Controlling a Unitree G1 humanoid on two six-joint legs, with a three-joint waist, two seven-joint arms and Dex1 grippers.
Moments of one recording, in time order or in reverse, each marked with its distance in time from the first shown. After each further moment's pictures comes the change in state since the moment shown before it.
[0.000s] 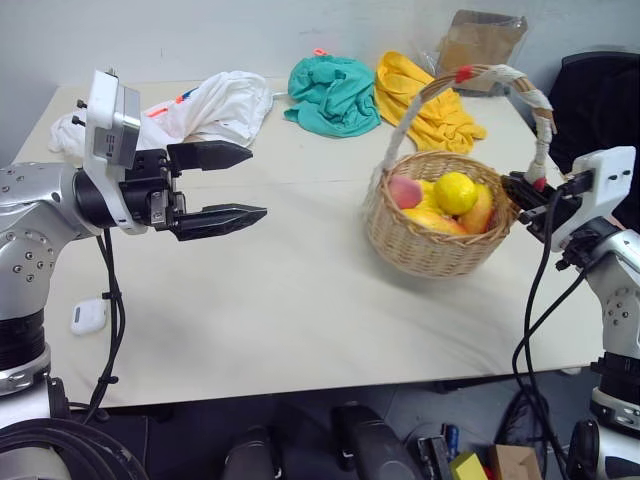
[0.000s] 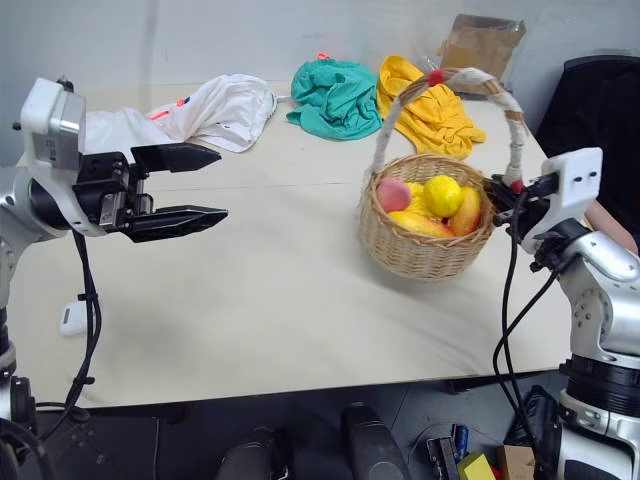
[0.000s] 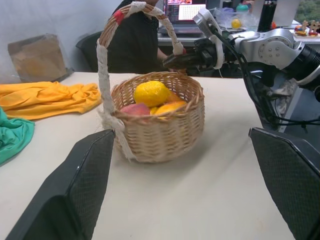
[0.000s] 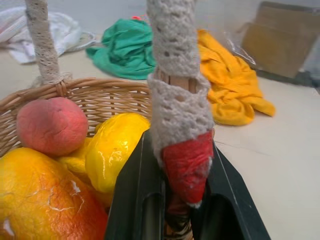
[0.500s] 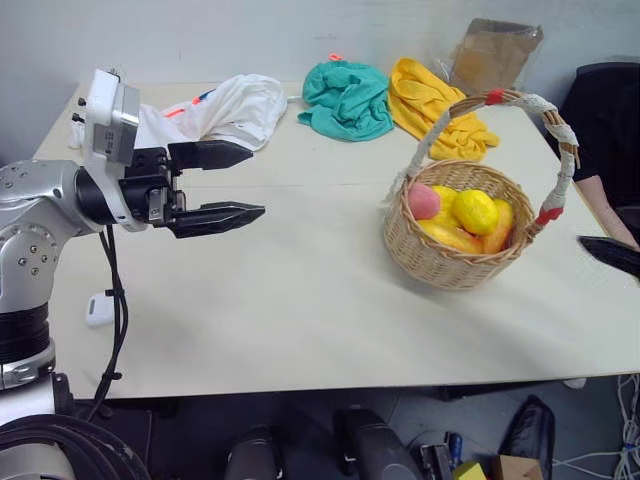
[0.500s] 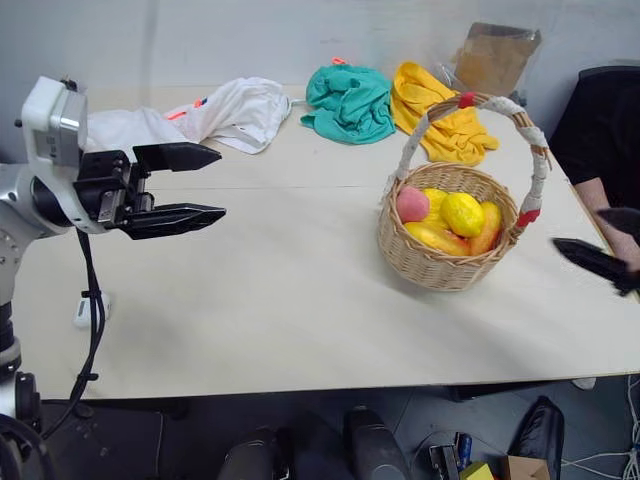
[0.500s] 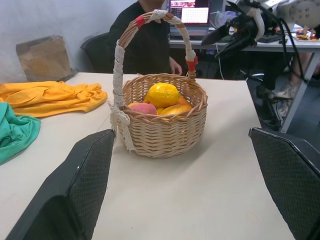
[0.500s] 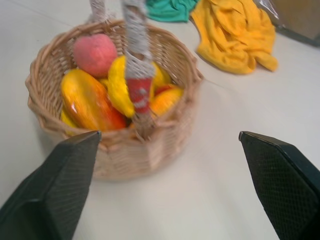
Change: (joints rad) left arm -0.013 -0.009 -0.008 0.068 0.029 -0.013 -0.068; right arm 0.427 -0.552 -0.410 0.122 0.151 0.159 0.548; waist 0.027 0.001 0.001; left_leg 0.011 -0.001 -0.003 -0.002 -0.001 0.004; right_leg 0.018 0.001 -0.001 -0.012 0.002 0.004
